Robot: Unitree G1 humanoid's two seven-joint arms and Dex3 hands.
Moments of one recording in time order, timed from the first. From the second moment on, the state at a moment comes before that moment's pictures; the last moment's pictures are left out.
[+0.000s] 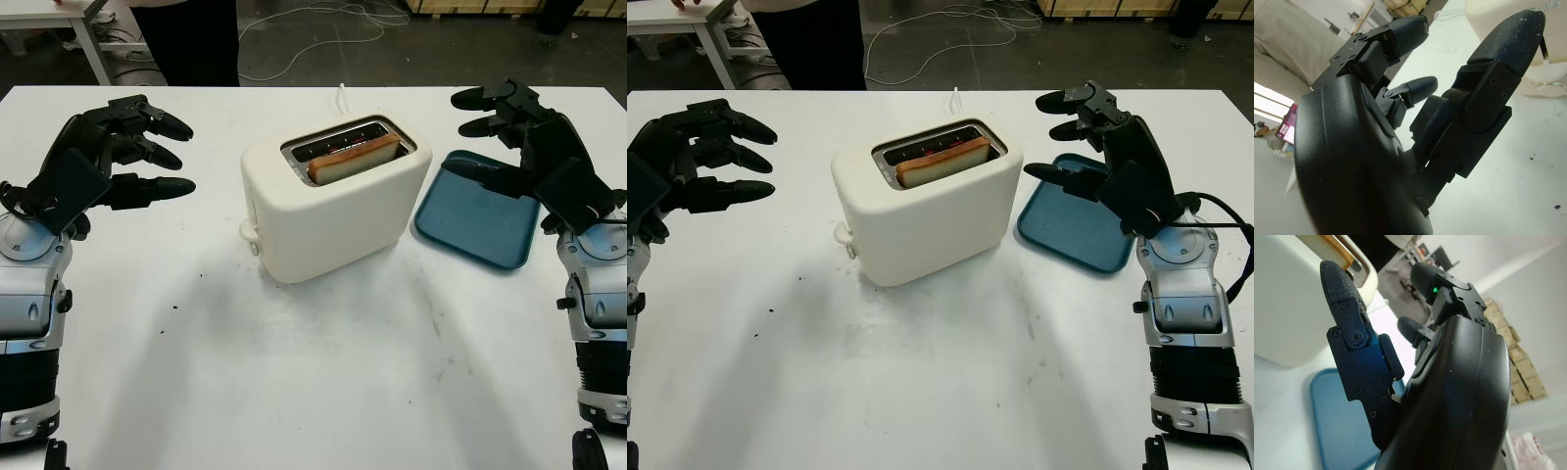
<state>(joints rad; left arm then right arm) -0.38 0.55 0.20 -0.09 -0.07 0.14 -0.34 -0.43 -0.51 -0.13 0.05 -0.01 0.04 0.30</state>
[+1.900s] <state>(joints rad) -0.38 0.54 0.20 -0.09 -0.07 0.14 -0.35 -0.43 -0.51 -0.13 0.05 -0.01 0.04 0.30</state>
